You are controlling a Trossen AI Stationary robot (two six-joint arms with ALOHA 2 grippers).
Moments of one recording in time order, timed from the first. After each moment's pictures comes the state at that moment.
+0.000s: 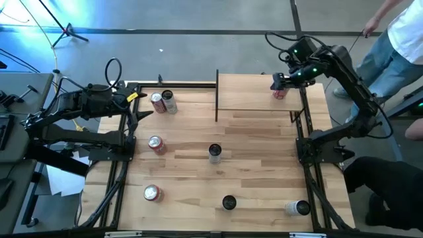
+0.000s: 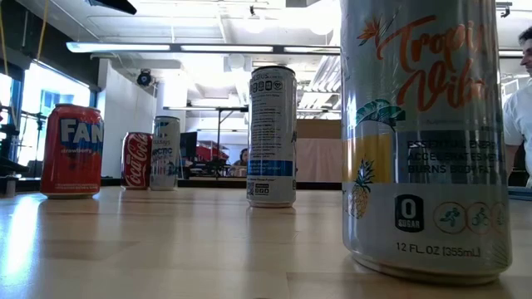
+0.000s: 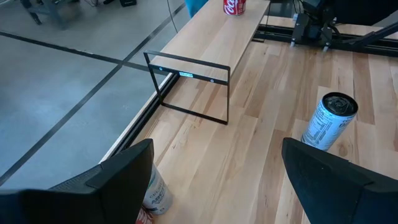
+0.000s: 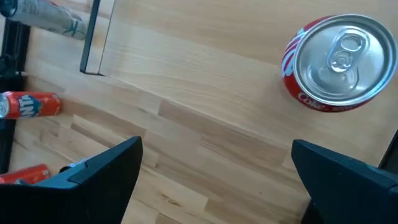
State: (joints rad) left arm 0.16 0.69 1.16 -0.99 -0.30 -0.05; right arm -0.79 1.36 1.79 -1.57 -0.17 0.54
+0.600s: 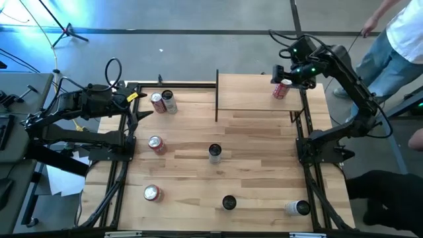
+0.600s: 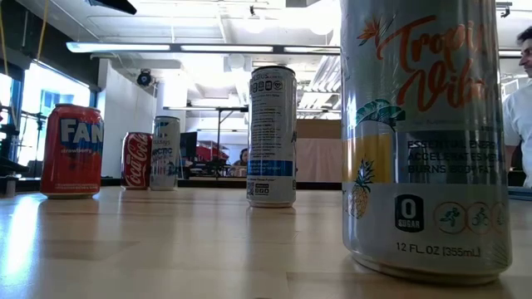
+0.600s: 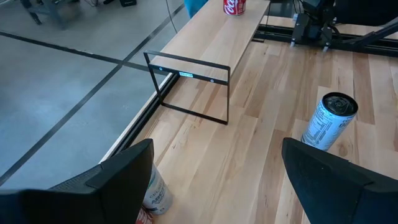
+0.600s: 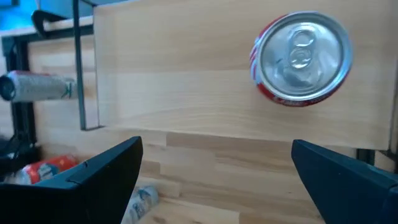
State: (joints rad) left arm 0.16 0.69 1.16 -0.99 -0.30 -0.05; right arm -0.79 1.36 1.79 -1.54 -0.08 0.85
